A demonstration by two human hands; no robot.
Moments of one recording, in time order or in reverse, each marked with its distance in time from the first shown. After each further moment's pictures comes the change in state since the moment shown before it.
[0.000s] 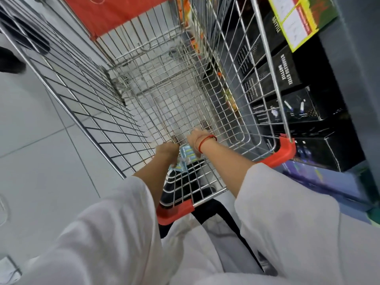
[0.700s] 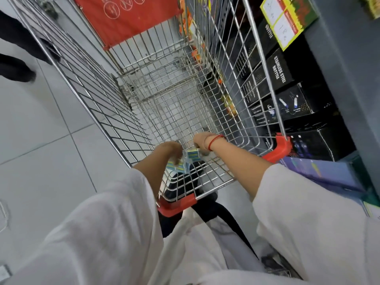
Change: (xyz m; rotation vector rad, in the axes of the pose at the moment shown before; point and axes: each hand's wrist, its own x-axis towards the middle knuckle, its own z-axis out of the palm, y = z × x) left_hand -0.021 -0.006 -0.014 0.010 -0.083 0.180; right_hand -0.037 0.002 -0.005 0.172 -0.002 -0.031
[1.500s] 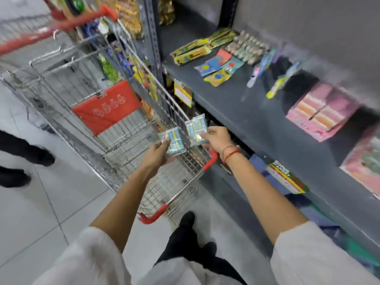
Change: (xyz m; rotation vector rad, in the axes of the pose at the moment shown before) left_hand -0.178 0.108 -0.062 -1.465 0.655 0.418; right_hand -0.230 0.072 -0.017 1.649 1.069 0.119
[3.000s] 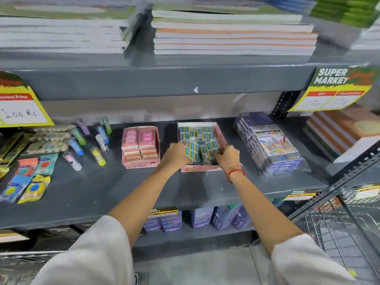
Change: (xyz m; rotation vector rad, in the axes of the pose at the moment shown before) left_hand -0.075 0.066 0.430 1.300 -0.835 0.874; right_hand -0.198 0.040 -0.332 -0.188 1.173 0.317
